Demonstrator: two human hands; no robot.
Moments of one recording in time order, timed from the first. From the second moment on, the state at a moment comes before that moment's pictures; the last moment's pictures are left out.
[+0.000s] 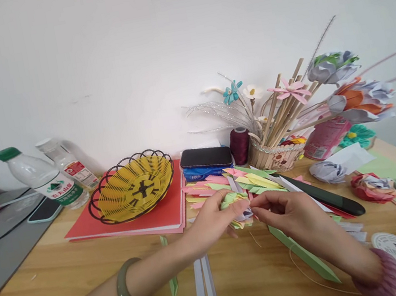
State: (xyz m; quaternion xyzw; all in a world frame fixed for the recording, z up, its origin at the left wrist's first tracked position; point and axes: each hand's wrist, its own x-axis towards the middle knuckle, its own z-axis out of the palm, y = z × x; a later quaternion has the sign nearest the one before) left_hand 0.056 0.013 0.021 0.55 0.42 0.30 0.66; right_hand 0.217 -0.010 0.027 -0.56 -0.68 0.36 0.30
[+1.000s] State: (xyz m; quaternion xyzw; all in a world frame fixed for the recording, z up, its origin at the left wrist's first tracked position) left_hand 0.053 0.014 0.021 0.47 0.35 0.32 0.75; right_hand 0.219 -0.010 0.034 -0.50 -0.59 0.52 0.37
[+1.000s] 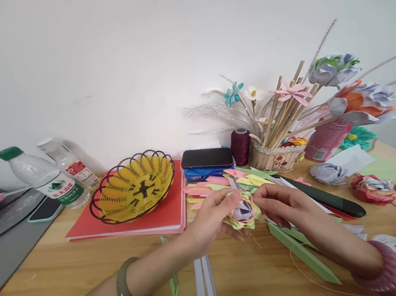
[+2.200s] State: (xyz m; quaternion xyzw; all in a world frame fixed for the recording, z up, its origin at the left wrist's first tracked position) left_hand 0.054 0.011 0.022 0.50 0.33 0.35 0.72; right_hand 0.221 -0.014 0.024 -0.51 -0.70 0.24 0.44
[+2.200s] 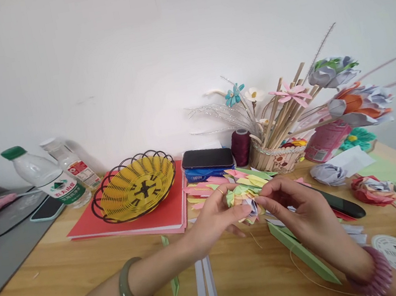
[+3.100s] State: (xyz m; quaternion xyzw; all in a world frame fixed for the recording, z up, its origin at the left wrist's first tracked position) left_hand 0.057 0.010 0.025 0.43 0.32 0.39 0.75; right_hand 0.220 -0.021 0.024 -0.42 -0.79 0.03 0.44
